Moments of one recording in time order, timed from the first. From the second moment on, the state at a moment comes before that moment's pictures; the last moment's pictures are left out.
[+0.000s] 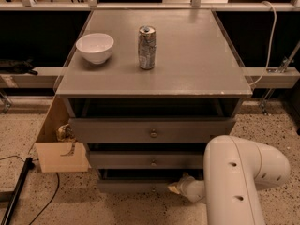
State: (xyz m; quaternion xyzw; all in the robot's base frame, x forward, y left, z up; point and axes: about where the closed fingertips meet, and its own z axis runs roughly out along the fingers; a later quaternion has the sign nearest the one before) arm 0.582 -0.159 0.176 -0.32 0.89 0.03 0.32
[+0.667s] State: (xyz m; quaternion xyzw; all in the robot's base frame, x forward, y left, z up) arm 0.582 -0.159 0.176 -0.32 0.89 0.03 0.32
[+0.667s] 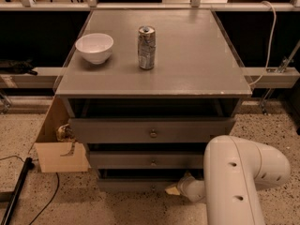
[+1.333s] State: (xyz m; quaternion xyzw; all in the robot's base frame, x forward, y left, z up) arm 0.554 -0.163 0.174 -0.29 0.90 0.06 0.32
